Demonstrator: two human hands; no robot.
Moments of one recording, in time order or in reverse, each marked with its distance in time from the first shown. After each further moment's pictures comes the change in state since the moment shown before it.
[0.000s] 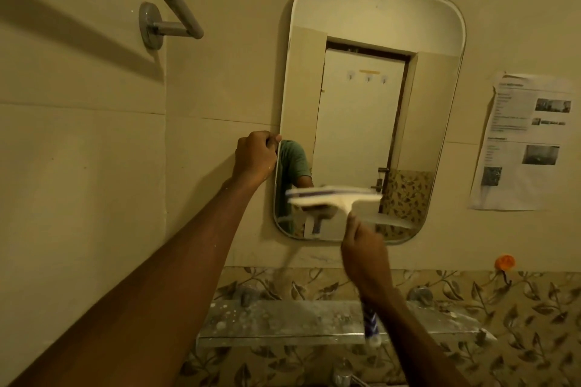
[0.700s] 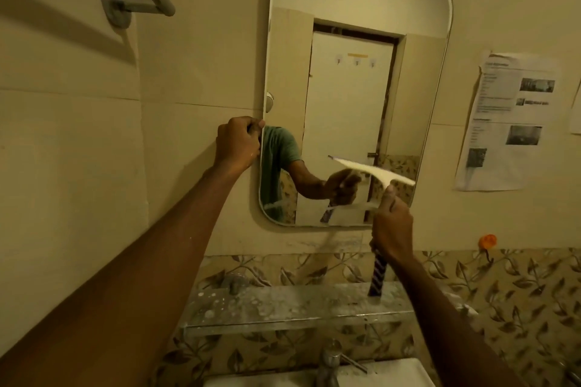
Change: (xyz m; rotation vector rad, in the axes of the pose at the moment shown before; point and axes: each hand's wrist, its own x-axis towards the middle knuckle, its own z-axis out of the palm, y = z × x) left_hand -0.002 0.000 0.000 -0.025 0.022 -0.004; right_hand 0.040 0.048 -0.037 0.117 0.226 0.201
